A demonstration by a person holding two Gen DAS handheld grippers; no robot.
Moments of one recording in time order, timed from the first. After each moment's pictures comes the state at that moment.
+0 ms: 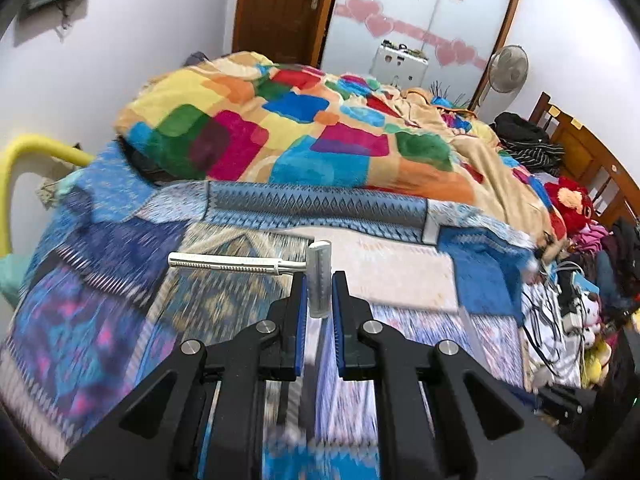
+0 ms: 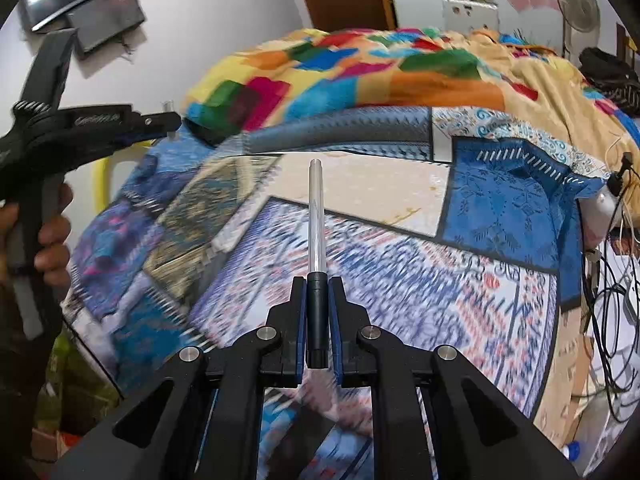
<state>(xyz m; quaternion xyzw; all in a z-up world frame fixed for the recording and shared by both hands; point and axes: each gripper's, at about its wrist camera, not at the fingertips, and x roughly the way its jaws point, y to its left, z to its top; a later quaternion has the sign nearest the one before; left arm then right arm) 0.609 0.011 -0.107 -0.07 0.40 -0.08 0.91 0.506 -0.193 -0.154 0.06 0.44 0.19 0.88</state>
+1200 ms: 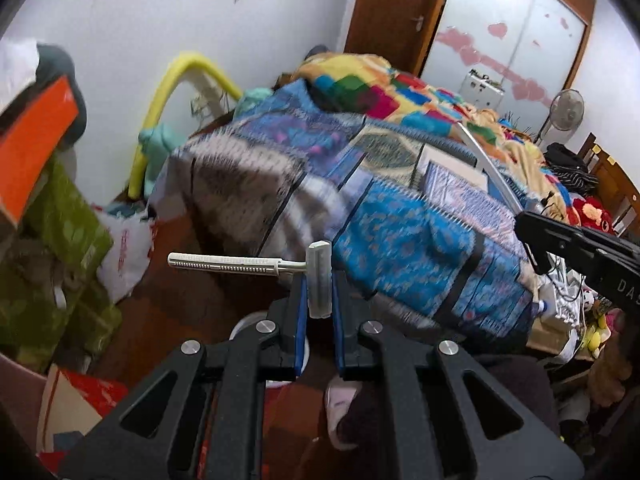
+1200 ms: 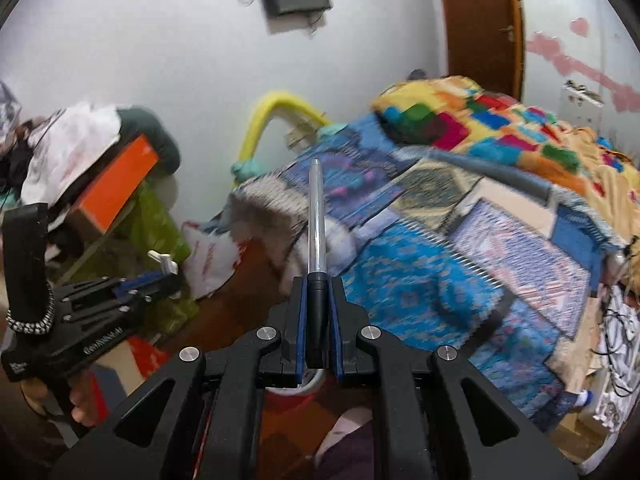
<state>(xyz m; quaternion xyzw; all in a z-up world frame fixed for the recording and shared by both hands) 0.174 0.144 -0.093 -0.13 0.41 0.09 0.90 0.244 -0.047 -0.039 -0.05 0.38 0.37 0.85</state>
